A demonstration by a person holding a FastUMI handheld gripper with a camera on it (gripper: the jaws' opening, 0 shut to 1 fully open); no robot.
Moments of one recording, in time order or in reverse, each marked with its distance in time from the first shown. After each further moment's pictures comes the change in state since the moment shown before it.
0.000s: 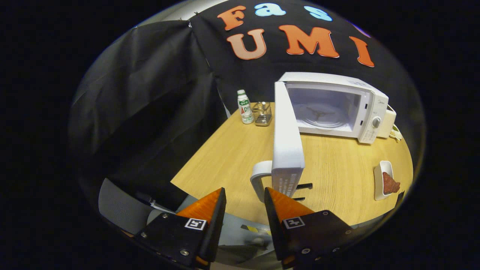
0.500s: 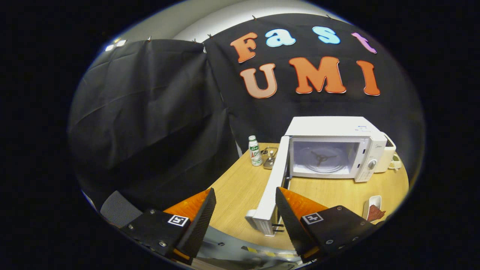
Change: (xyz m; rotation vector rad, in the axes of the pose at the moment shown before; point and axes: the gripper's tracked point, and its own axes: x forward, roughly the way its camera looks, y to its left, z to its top) arm -0.051 -0.040 0.107 -0.023 -0.276 -0.024
